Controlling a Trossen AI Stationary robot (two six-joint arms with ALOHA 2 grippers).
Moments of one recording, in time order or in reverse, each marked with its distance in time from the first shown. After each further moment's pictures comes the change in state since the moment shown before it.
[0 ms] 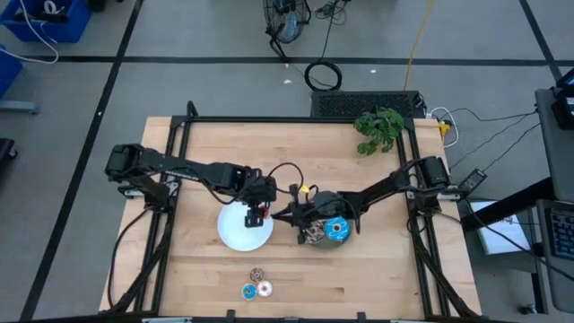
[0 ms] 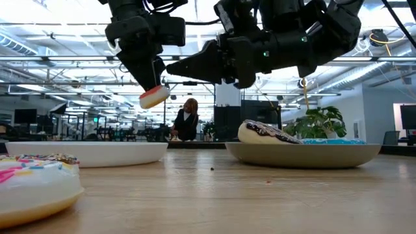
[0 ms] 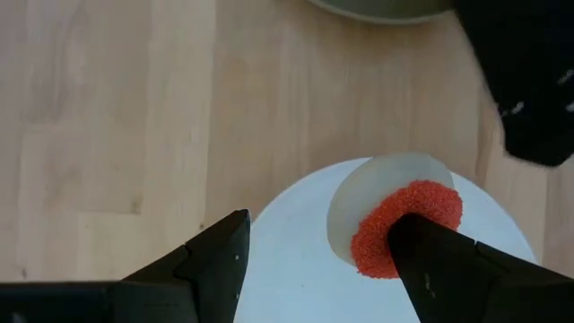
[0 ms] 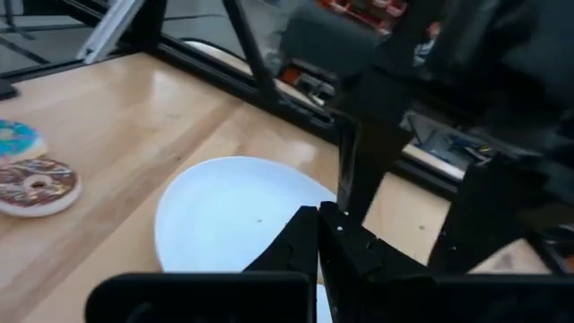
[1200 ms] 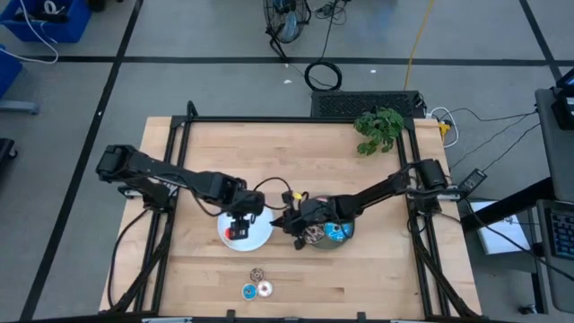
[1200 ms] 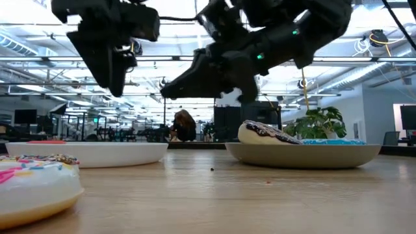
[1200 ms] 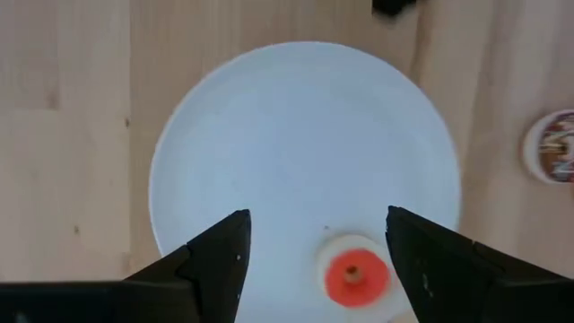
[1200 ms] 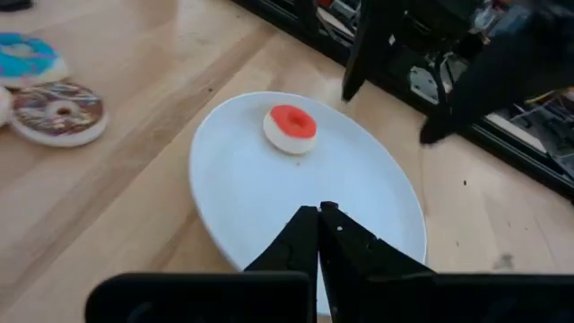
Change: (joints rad) left arm -0.108 -0.072 -0.034 -0.182 0.057 -0.166; right arm 0.044 0.024 0.126 -0.332 0.036 -0.012
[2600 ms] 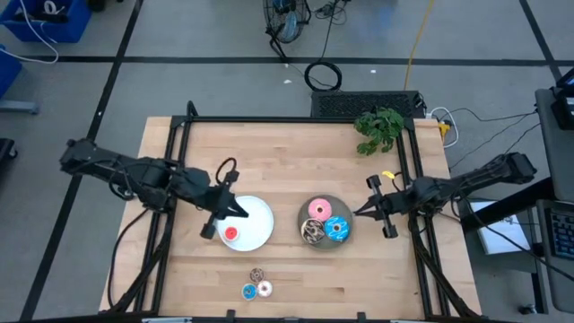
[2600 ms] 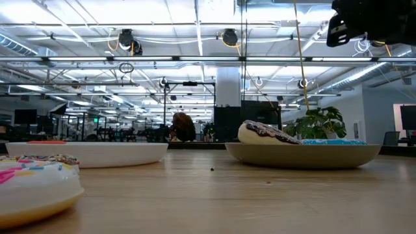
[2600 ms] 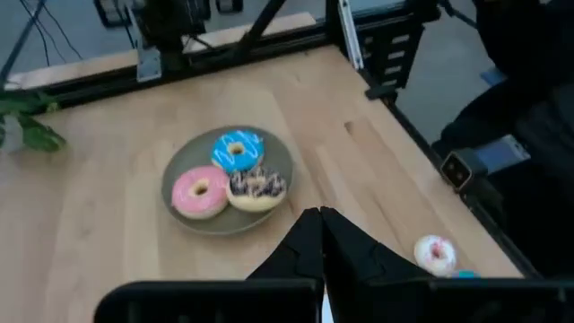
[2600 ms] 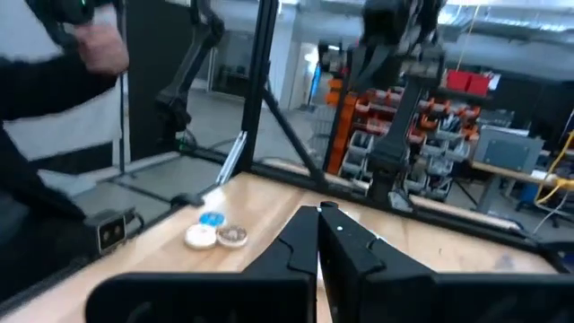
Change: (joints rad) left arm -0.090 -0.483 -0.127 0.461 0.027 0.344; right arm 0.069 -1.372 -0.864 -0.021 -0.127 0.245
